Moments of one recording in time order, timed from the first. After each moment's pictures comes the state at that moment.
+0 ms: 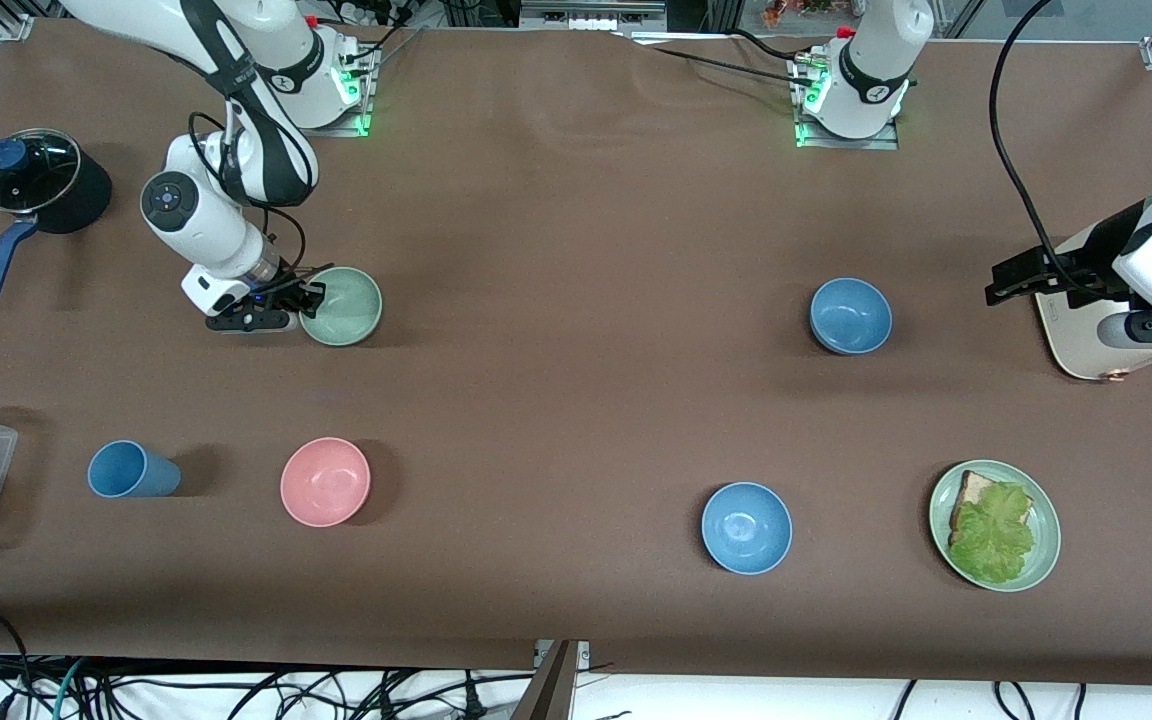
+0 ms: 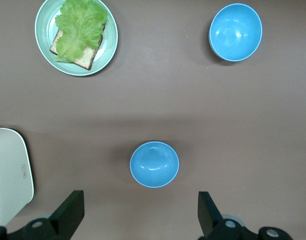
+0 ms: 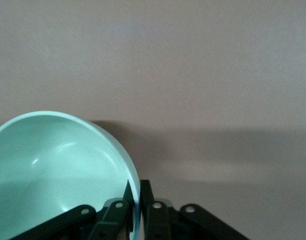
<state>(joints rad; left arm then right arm) -0.12 0.18 0.12 -1.45 -0.10 1.53 -0.03 0.11 0.18 0.04 -2.50 0.07 2.70 0.06</state>
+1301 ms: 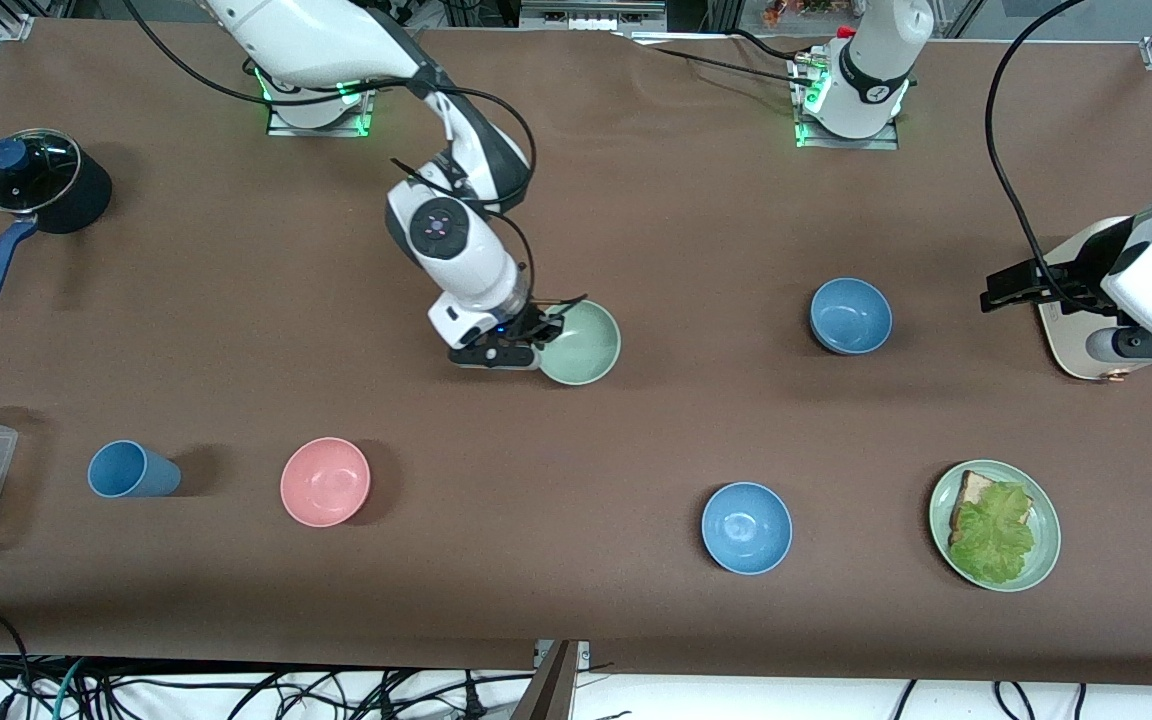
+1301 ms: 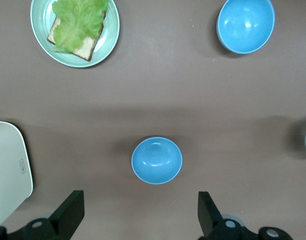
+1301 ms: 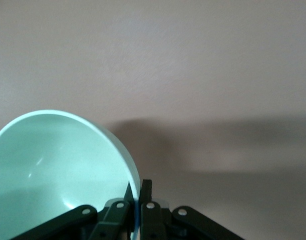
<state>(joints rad) -0.11 0.21 0.12 -1.46 -0.10 1.52 -0.03 0.51 0.63 0.21 -1.73 0.06 2.51 0.75</state>
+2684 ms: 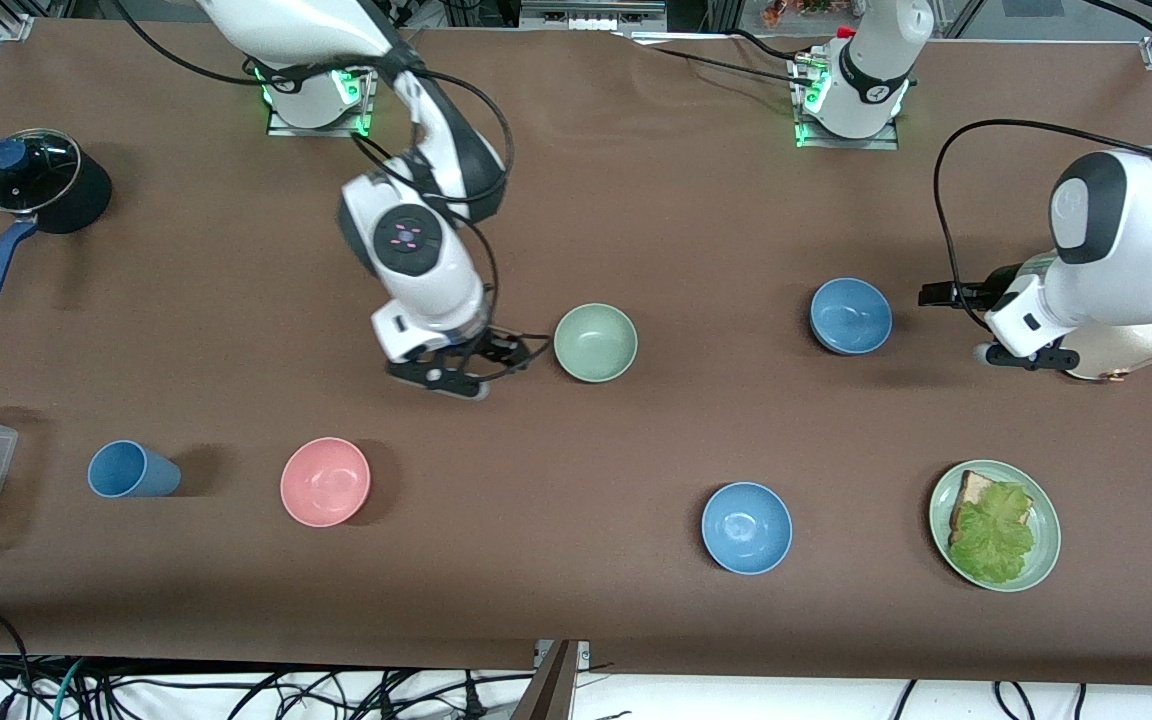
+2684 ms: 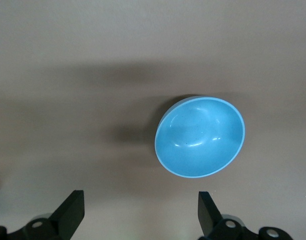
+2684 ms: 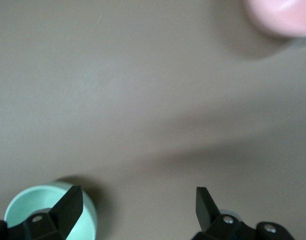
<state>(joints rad) -0.03 0.19 0.13 -2.06 -0.12 1.90 0.16 0.59 0.50 -0.05 -1.58 0.03 2.14 0.80</state>
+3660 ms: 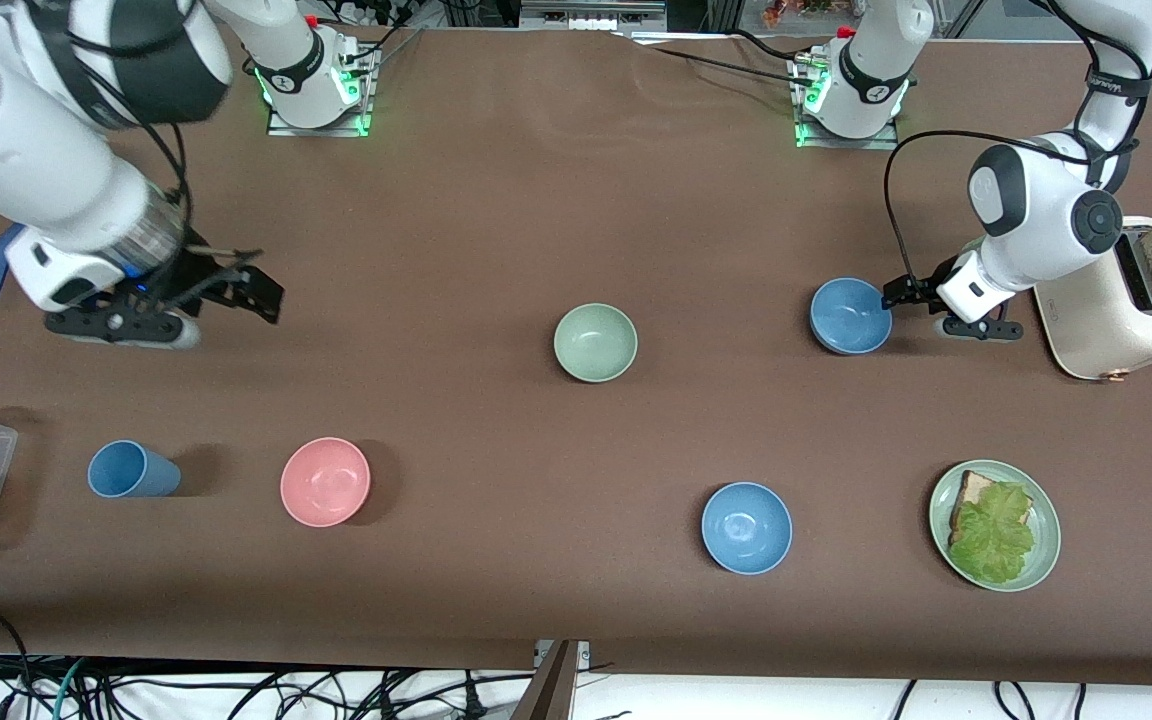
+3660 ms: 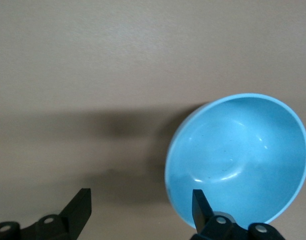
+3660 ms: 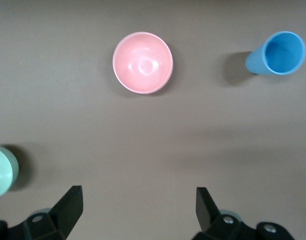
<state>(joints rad) -0.03 0.15 0.12 -2.46 -0.24 2.46 0.29 0.49 0.12 -0.30 -1.64 0.04 1.77 0.26</state>
